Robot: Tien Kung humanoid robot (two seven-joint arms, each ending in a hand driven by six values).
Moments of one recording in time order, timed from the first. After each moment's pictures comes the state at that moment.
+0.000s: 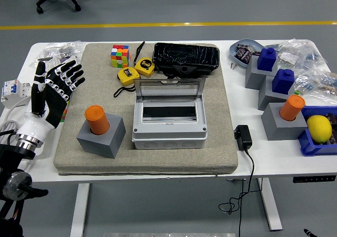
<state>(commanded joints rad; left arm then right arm) 0.00 0.07 -1.57 -1.45 1.04 -0.29 -0.13 0.14 -0.08 1.52 0.18 -1.45 -0.12 -0.17</state>
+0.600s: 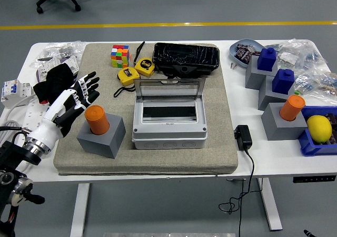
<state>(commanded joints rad) 0.02 0.07 -1.55 -1.50 1.38 -0.34 -0.07 0.14 -0.08 1.52 0.18 -1.44 -0.12 -0.17</state>
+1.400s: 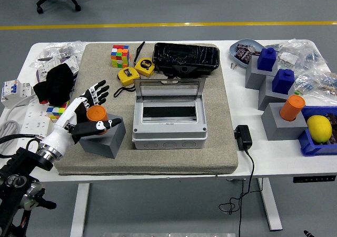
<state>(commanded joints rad) 0.02 0.03 -1.50 -1.44 1.33 -0.31 -0.09 0.14 -0.08 1.52 0.18 -1.43 -0.13 -0.17</state>
